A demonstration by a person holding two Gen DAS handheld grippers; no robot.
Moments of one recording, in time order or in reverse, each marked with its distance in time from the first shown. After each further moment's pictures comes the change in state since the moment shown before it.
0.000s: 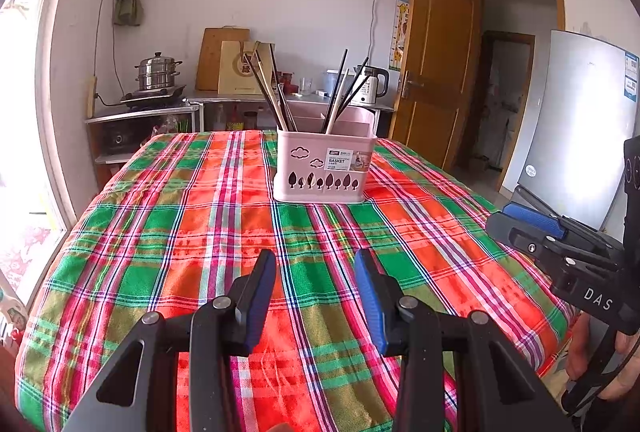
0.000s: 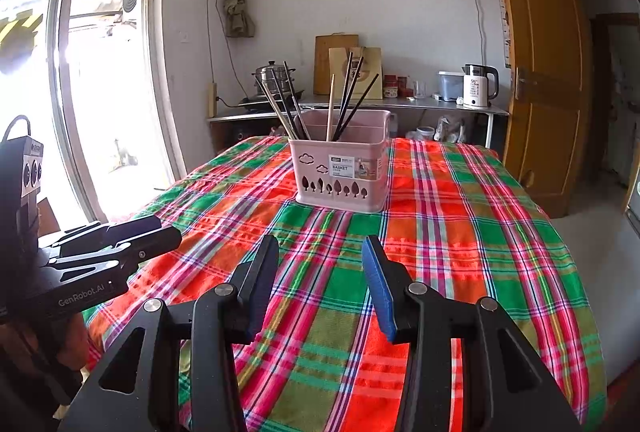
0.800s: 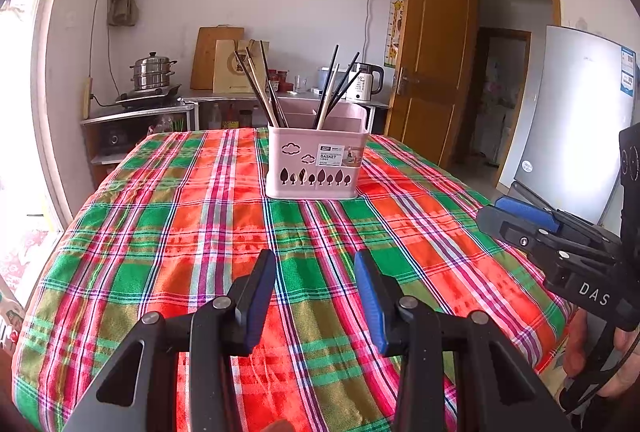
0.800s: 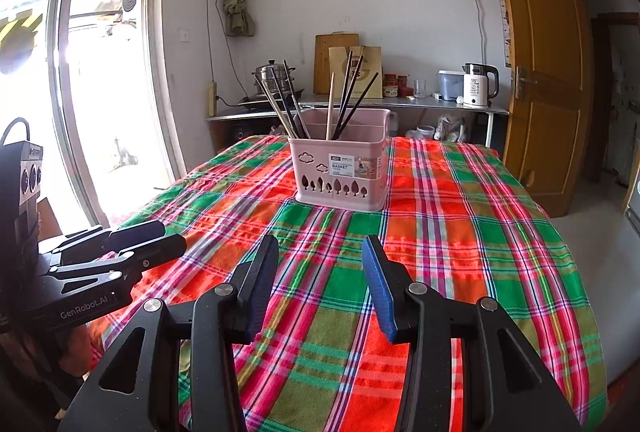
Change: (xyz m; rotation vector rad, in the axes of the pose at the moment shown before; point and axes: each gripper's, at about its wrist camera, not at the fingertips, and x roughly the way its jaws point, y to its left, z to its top) left arm 0.002 -0.007 -0.002 0.009 0.007 -0.013; right arm 0.000 -0.001 -0.001 -0.001 0.004 0.002
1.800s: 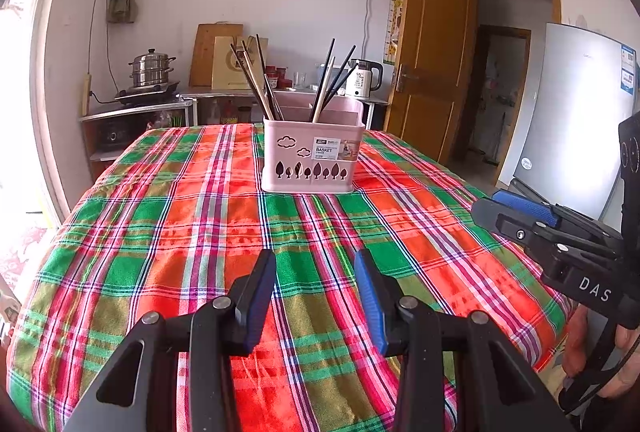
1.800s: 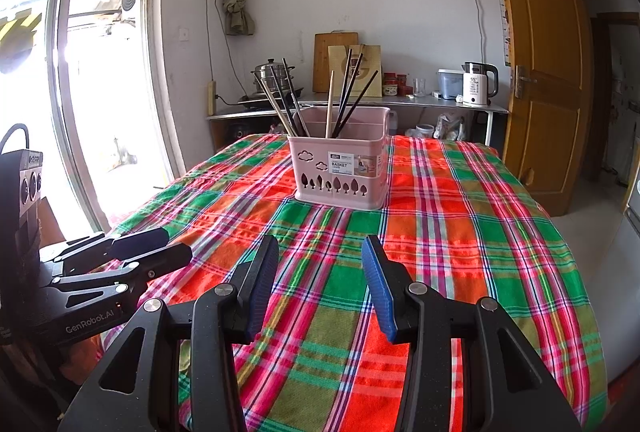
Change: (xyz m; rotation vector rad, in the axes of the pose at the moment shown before) left arm 0.002 -0.004 -0.006 -0.011 0.010 -0.003; right arm 0.000 0.000 0.001 0.002 0.005 -0.001
